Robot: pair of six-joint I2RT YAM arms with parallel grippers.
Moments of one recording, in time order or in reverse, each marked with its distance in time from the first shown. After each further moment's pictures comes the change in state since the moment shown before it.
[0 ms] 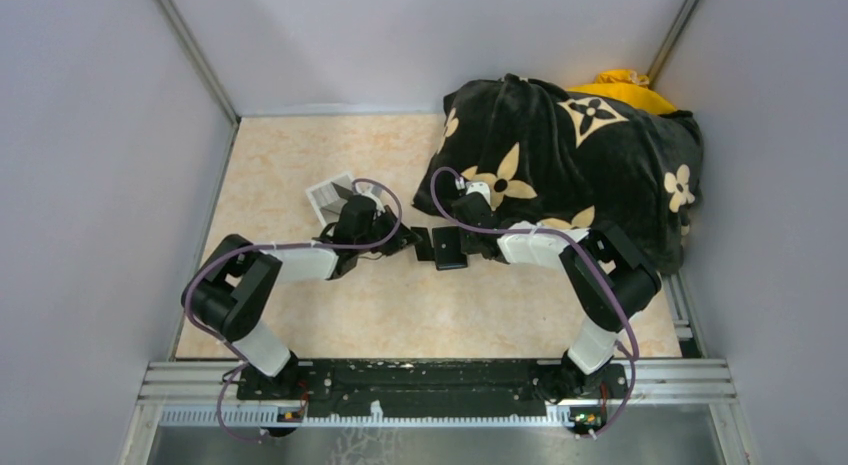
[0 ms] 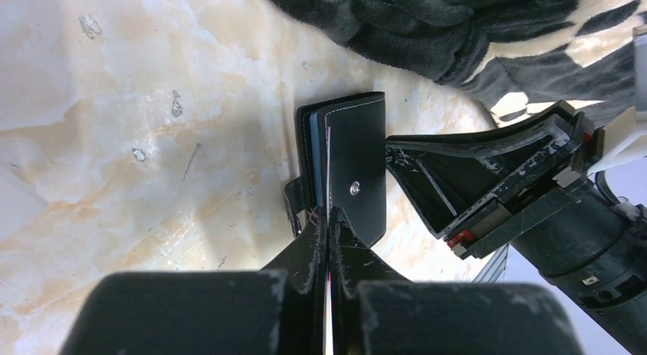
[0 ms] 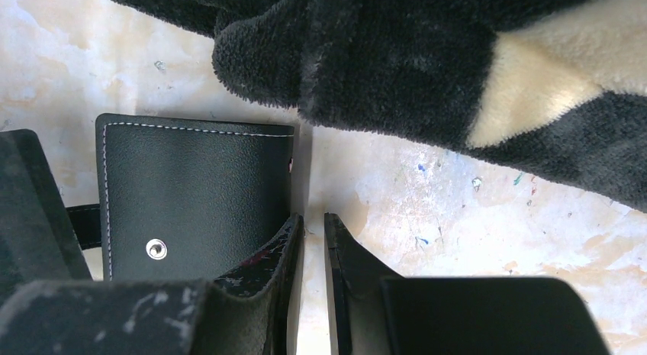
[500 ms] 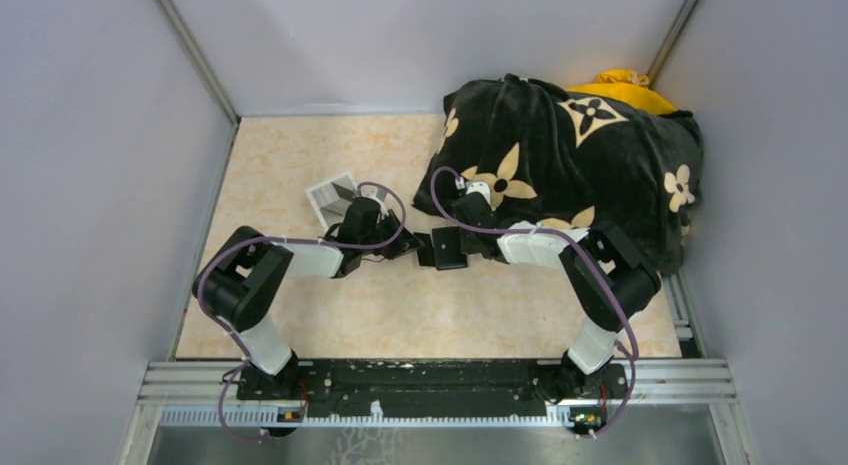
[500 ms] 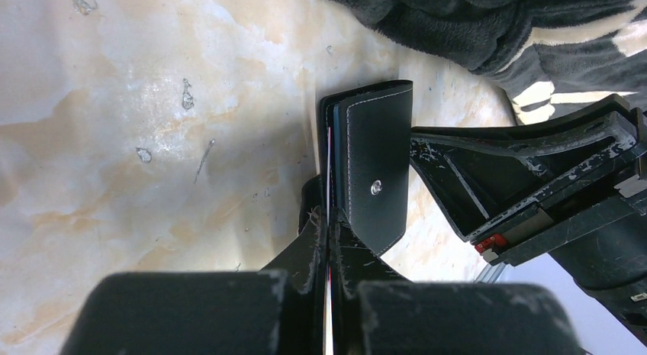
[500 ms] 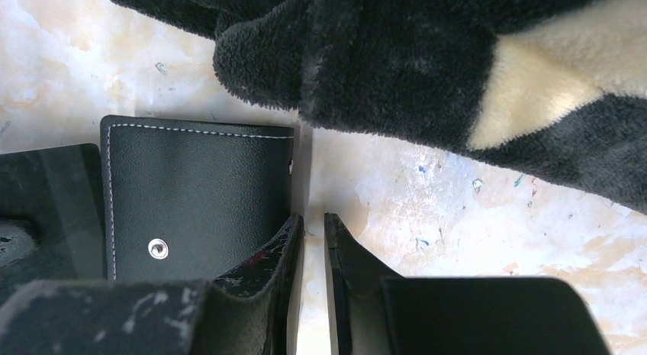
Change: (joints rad) left arm 0.000 0.073 0.009 0.011 0.033 -0.001; right arm -0.001 0.001 0.000 0.000 -0.002 0.000
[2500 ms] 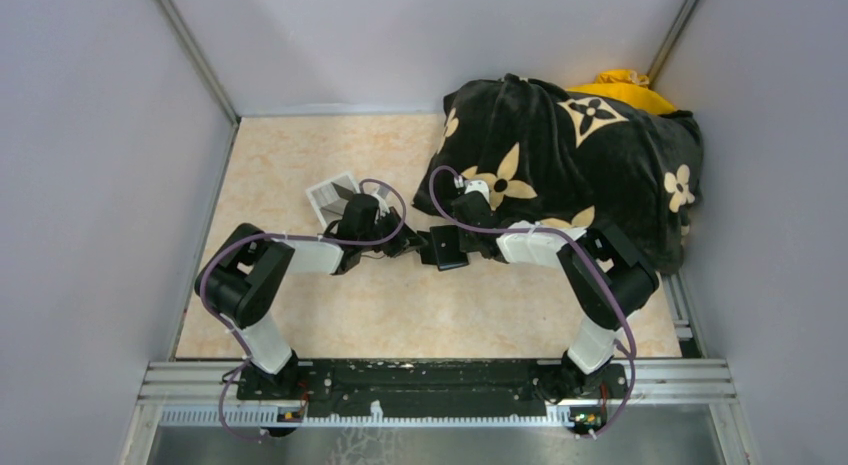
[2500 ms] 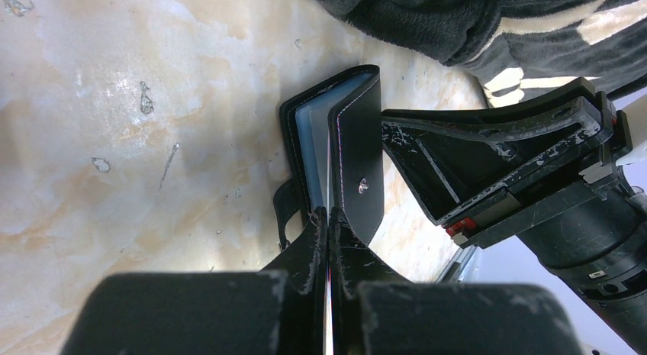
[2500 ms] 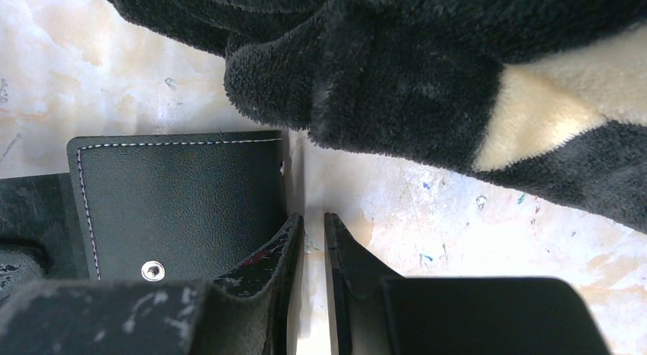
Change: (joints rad) left arm 0.022 0.026 0.024 0.025 0.100 -0.029; right arm -0.003 0.014 0.002 0.038 -0.004 -0.015
